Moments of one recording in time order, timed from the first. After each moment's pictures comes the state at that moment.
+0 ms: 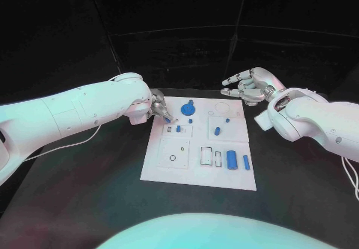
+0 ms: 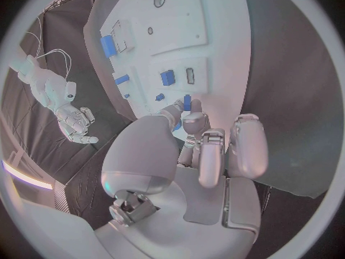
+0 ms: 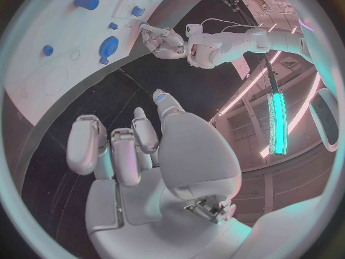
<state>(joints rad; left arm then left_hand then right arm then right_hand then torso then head) 1.27 -0.62 -0.04 1.21 -0.99 0.17 -0.58 1.28 0.02 0.33 0.10 0.05 0.88 0.06 0.62 0.48 1.24 -0.01 1.14 0.93 1.47 -0.06 1.57 1.31 0.07 1.43 0.04 1.36 1.29 1.30 -0.79 -0.12 1.48 -0.77 -0.45 0.12 1.35 0.00 0.01 0.08 0.37 0.87 0.18 0.14 0.07 1.31 0.09 1.28 1.27 1.47 0.01 1.50 1.31 0.07 1.37 0.12 1.39 1.19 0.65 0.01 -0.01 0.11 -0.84</state>
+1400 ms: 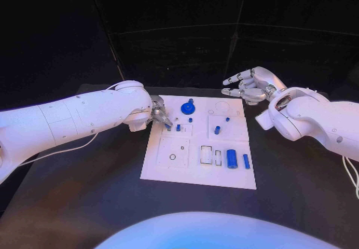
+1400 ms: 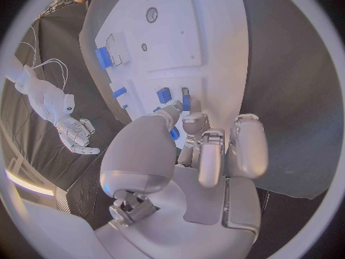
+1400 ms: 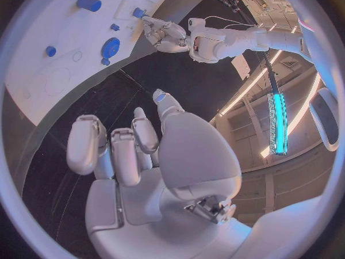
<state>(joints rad) 1.24 -0.67 -0.05 1.30 -1.04 0.14 -0.62 1.24 0.00 0.37 0.09 0.05 0.88 0.06 0.63 0.49 1.24 -0.01 1.14 0.93 1.47 -0.07 1.57 1.31 0.07 1.43 0.04 1.36 1.29 1.30 -0.79 -0.12 1.48 -0.77 -0.44 0.11 1.35 0.00 0.01 0.08 0.37 0.87 0.18 0.14 0.07 1.31 0.09 1.28 1.27 1.47 0.01 1.50 1.31 0.07 1.37 0.12 1.39 1.19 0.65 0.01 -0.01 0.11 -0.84</state>
